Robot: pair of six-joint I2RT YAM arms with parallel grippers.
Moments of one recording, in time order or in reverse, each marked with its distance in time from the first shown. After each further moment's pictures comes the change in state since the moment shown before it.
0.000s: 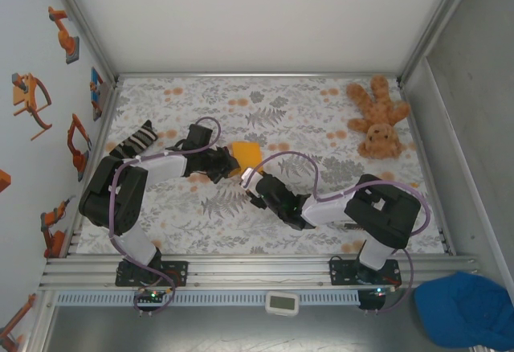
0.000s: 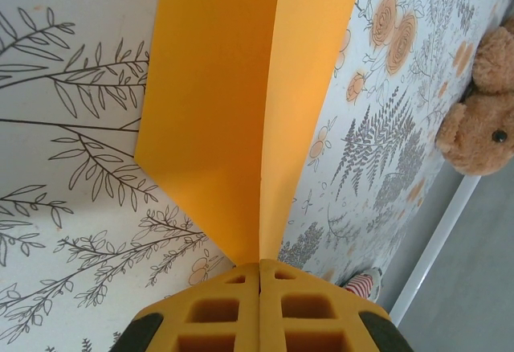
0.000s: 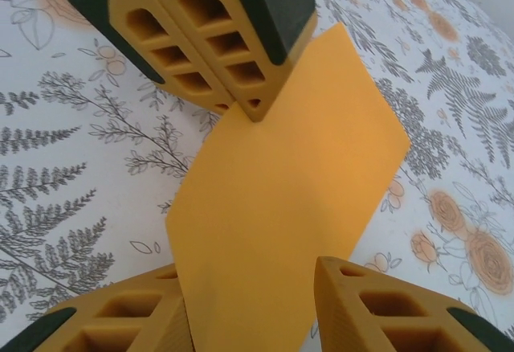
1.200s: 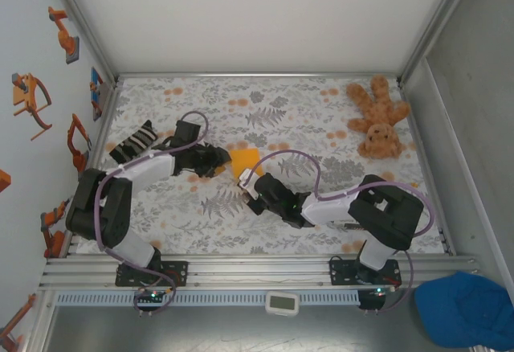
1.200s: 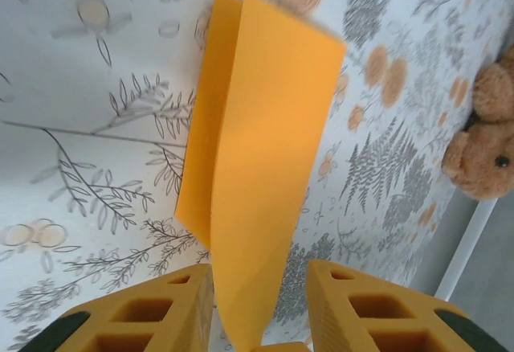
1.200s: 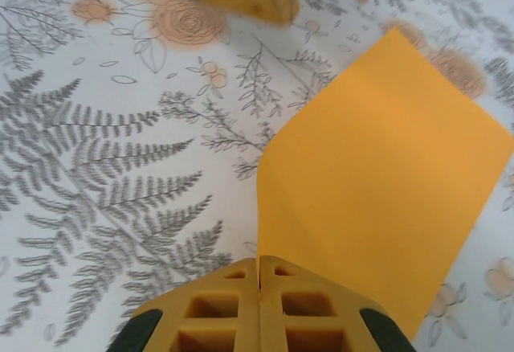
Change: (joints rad) left arm 0.072 -0.136 0.000 -0.141 -0.089 0.092; right arm 0.000 -0.024 0.027 -0.100 -0.217 0.193
